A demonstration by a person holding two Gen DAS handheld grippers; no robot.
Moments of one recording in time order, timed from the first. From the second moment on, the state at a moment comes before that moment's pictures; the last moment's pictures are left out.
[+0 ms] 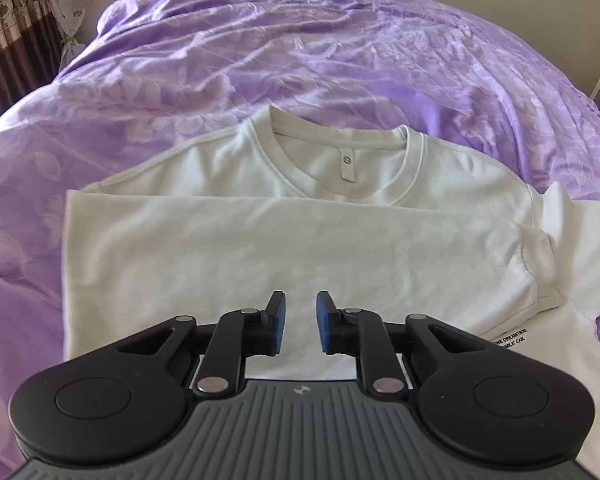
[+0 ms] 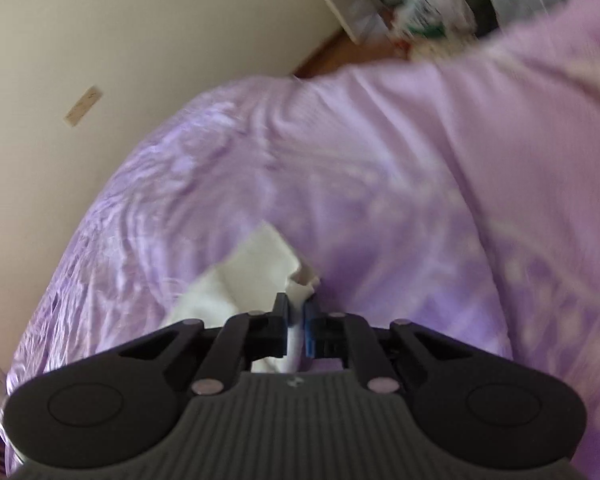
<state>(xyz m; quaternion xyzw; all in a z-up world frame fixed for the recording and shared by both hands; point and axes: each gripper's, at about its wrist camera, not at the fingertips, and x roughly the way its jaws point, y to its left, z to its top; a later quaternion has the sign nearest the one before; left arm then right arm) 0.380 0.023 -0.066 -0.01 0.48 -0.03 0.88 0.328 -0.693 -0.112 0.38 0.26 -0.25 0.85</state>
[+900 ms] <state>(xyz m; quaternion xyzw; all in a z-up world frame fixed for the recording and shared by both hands) 0.293 0.157 0.040 -0.09 0.40 -0.03 0.91 0.425 -0.225 0.157 0.21 0.22 0.14 0.94</state>
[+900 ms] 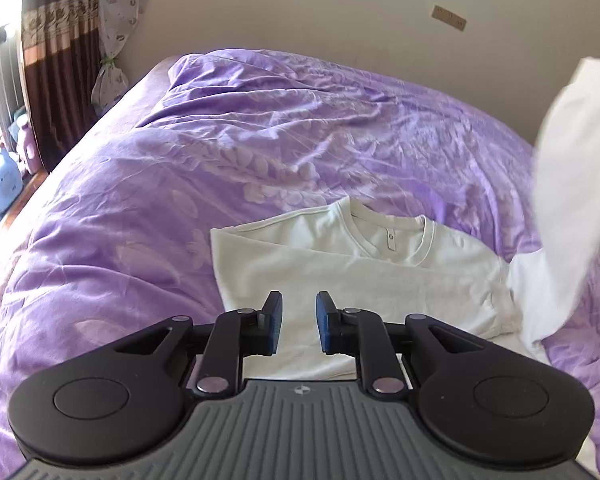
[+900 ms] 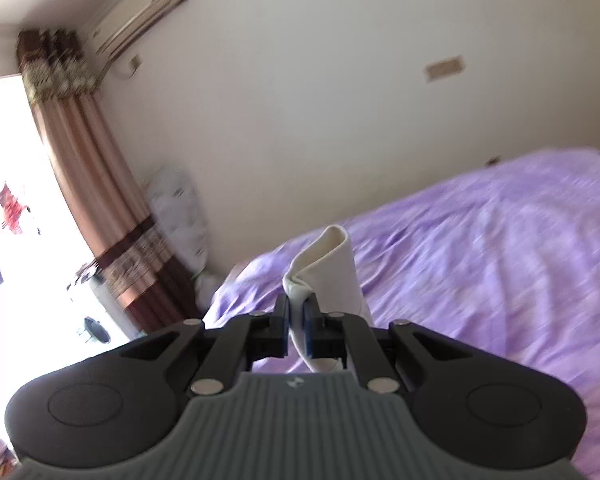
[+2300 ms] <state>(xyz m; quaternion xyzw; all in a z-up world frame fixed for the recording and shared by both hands) 0.402 0.197 -0.100 -0.17 0.44 -0.04 0.88 0.413 -0.230 -0.082 0.04 0.45 0.13 0.88</state>
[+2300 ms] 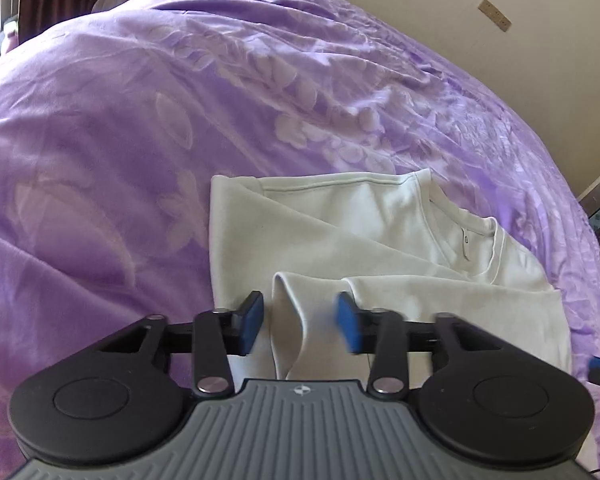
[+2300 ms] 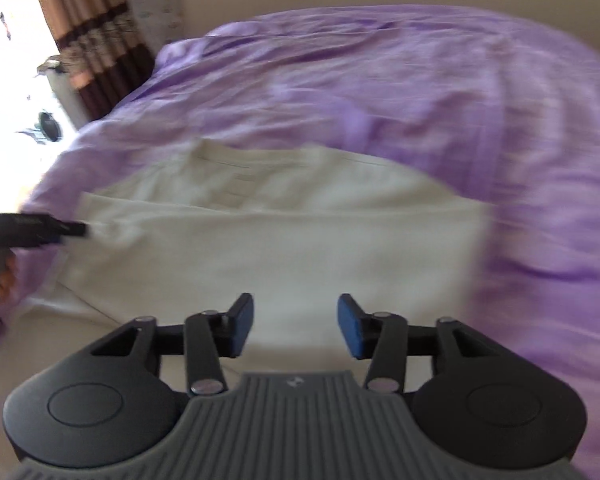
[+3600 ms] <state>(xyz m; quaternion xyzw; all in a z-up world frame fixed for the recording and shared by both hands) 0.373 0.190 -0.061 0.00 0.49 0.03 0.87 0.359 -0.306 -0.103 -0.04 0.50 0.07 0.86</state>
